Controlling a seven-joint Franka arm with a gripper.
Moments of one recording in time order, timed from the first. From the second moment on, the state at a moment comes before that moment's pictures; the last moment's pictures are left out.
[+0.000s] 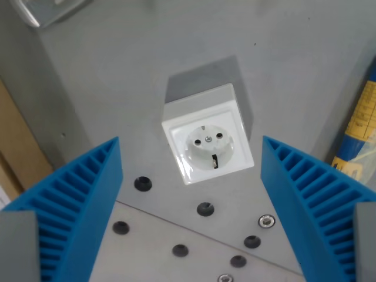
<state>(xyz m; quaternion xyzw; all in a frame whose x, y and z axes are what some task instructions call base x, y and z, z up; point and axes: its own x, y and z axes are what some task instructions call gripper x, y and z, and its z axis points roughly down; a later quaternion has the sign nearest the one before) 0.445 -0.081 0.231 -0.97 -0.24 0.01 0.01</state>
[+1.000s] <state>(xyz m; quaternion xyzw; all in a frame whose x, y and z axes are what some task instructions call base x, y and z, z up) 0.427 -0.101 0.191 -0.95 -0.32 0.01 0.01</state>
